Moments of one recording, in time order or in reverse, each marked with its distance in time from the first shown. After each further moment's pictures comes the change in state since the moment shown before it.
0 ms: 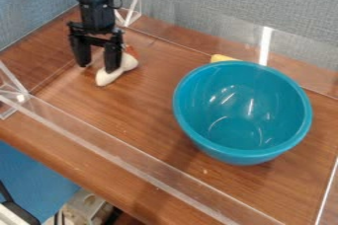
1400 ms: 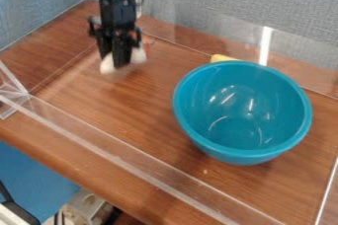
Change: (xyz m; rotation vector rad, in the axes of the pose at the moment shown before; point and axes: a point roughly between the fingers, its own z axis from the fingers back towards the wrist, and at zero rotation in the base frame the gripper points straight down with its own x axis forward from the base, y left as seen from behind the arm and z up) arm -0.004 -0.034 0.041 0.011 -0.071 -0.099
